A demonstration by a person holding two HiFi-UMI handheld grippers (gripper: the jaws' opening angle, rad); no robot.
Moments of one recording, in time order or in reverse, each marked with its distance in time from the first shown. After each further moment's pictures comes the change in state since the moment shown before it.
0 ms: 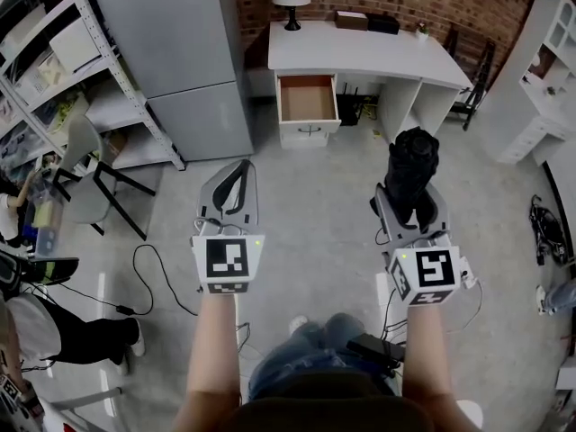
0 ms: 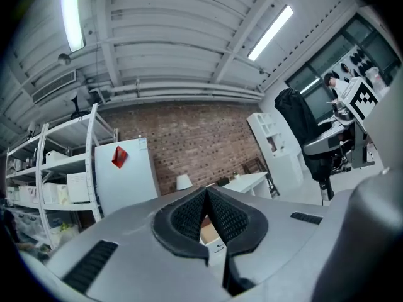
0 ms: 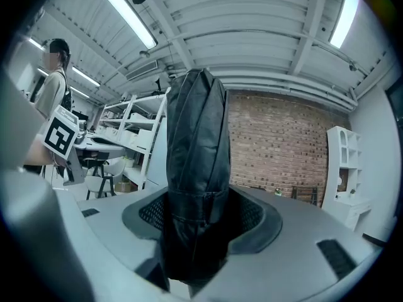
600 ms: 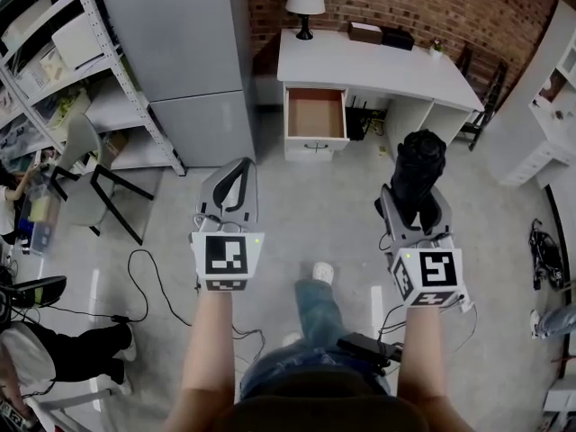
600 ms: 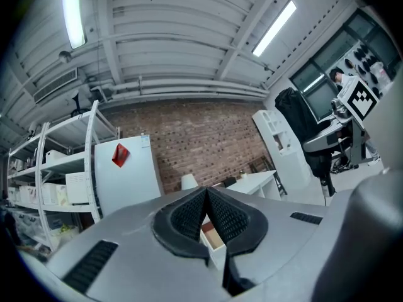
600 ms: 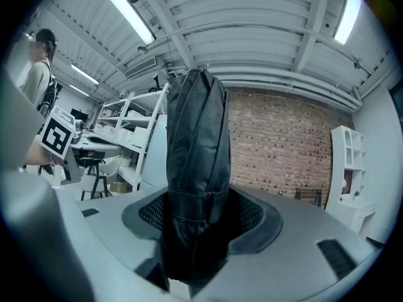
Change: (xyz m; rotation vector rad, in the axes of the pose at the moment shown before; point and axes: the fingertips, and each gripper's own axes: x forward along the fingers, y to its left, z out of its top) left arm 0.067 0.045 -0.014 -0.002 -0.001 0.032; right arm 0.085 -0.019 0.006 -0.008 0.002 0.002
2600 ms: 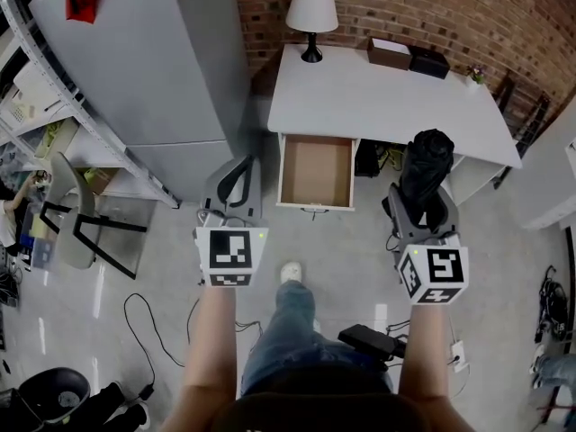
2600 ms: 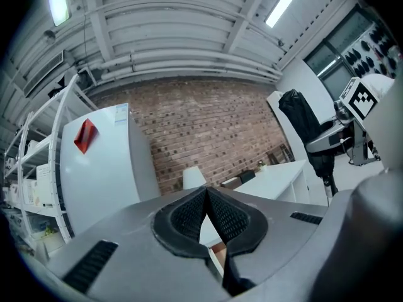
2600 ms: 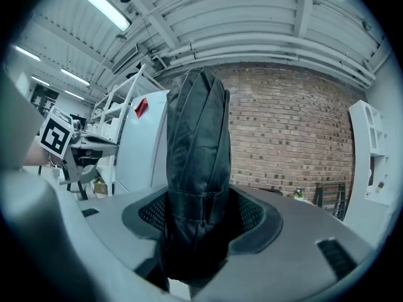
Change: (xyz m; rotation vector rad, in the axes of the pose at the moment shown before) left arm 0.378 0.052 -0.043 -0.003 0.065 0.060; right arm 0.357 -0.177 -0.055 0.049 0.035 0.060
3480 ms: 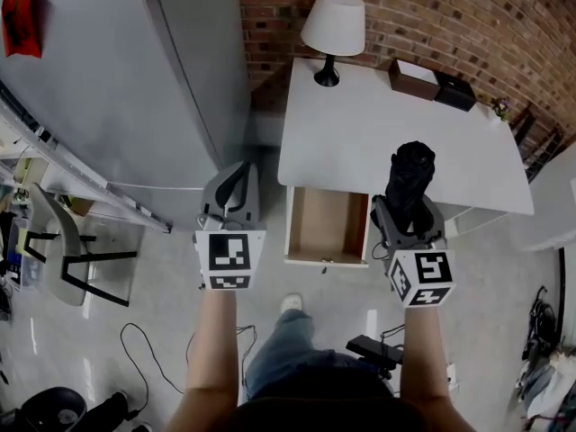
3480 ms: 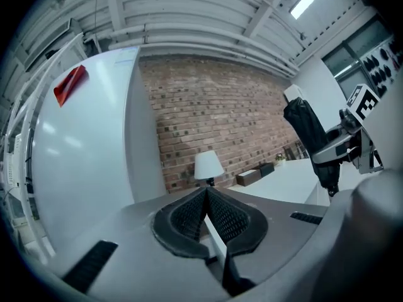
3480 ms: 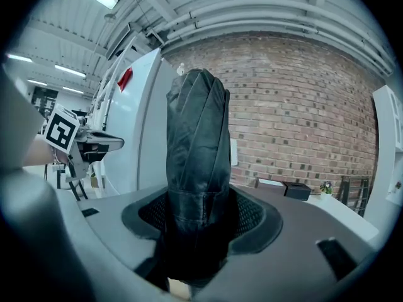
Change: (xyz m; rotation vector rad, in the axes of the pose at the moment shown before) left arm 0.197 0.128 -0.091 -0.086 0.062 -0.005; right arm 0.249 0.026 -0.023 0.001 0.126 0.061
